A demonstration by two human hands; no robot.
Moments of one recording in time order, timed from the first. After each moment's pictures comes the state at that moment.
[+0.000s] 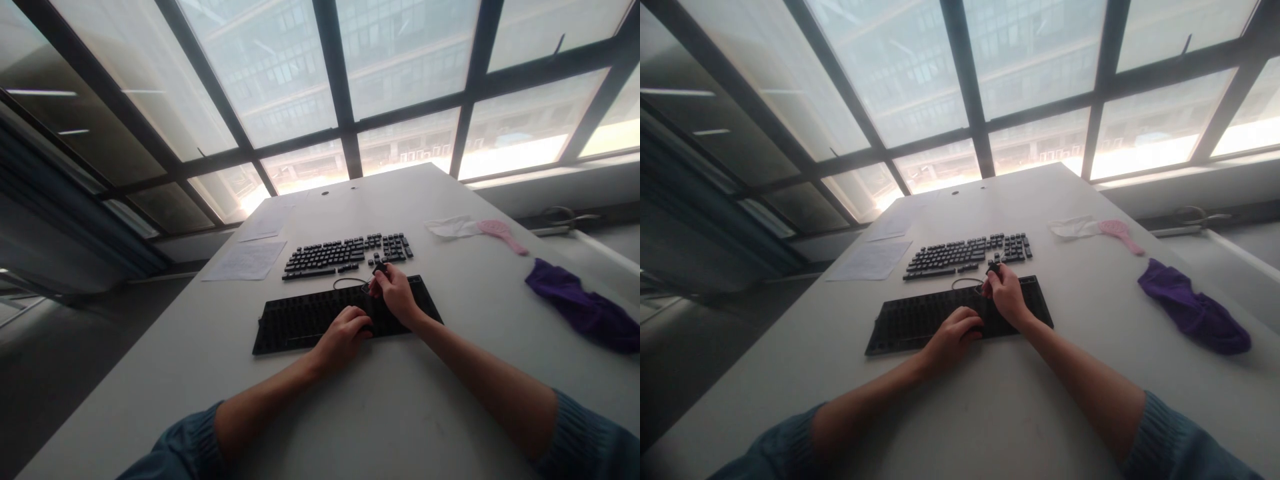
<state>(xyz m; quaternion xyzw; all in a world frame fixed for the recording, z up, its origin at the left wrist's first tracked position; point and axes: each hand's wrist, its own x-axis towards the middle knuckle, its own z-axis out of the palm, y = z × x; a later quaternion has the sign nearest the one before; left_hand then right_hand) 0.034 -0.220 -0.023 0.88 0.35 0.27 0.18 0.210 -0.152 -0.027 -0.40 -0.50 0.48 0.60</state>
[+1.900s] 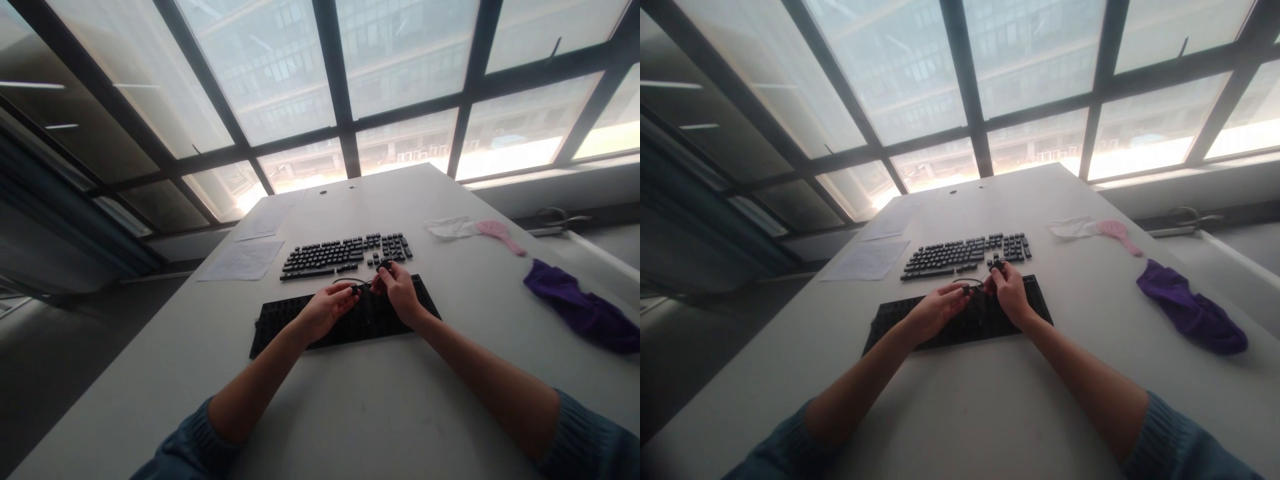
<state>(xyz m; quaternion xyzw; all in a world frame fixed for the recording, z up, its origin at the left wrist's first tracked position) 0.025 -0.174 0.013 0.35 0.42 0.42 0.72 0.216 -0.150 -0.022 -0.39 -0.47 0.50 0.61</state>
